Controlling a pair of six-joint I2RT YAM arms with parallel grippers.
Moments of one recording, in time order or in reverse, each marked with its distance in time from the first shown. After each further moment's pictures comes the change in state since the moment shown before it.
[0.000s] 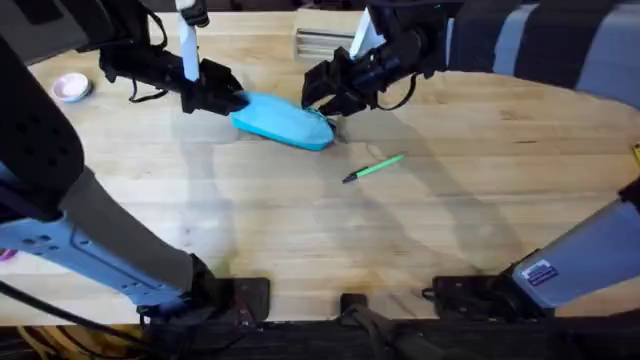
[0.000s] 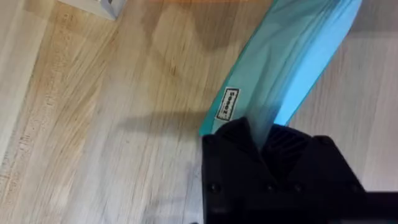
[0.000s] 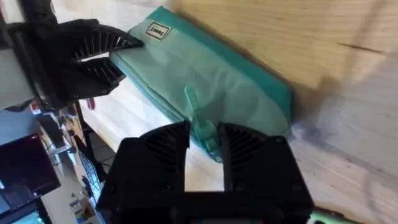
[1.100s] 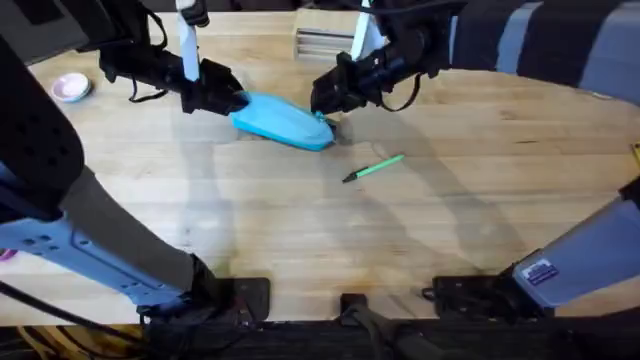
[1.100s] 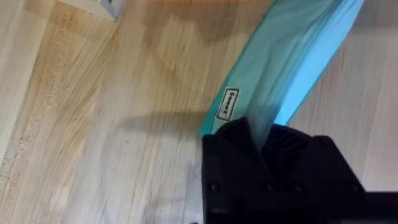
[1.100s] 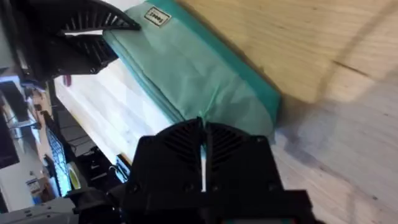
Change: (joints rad) left arm 0.000 0.000 0.000 0.000 0.000 0.000; right arm -0.020 0.000 0.000 -0.031 -0.013 -0.213
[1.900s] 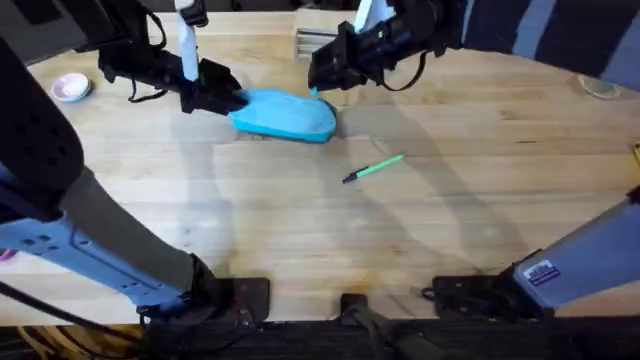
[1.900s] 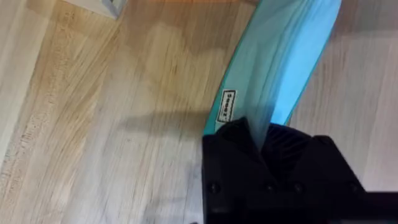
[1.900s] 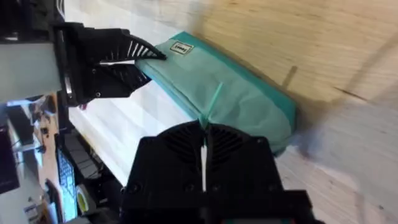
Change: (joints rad) left arm 0.002 0.000 0.000 0.002 0.000 0.000; right arm -0.007 -0.021 0.090 -0.003 0.027 0.059
